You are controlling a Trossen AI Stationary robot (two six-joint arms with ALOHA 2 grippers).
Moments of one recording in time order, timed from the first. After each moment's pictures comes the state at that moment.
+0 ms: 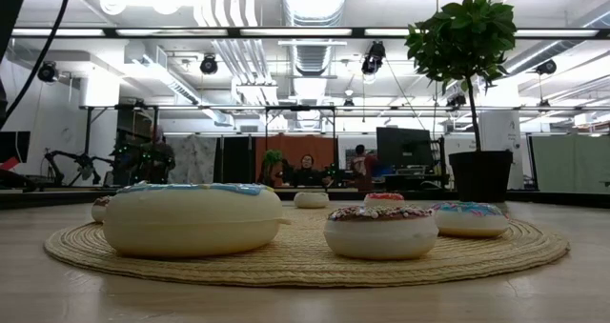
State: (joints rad) left arm 0.05 1.74 2.27 -1.24 0.10 0.50; right arm 0.08 1.53 1.83 -0.80 0.24 -0.96
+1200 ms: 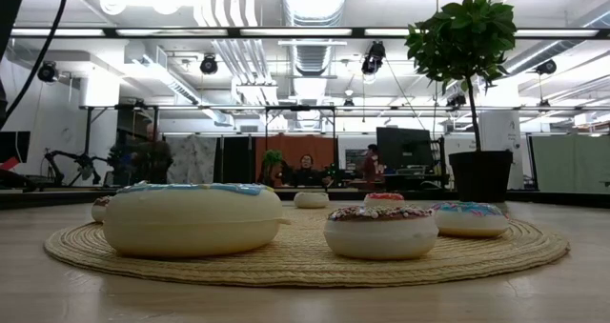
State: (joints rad) left arm 0.05 1.73 2.33 -1.30 0.01 0.51; right arm 0.08 1.53 1.83 -0.80 0.24 -0.94
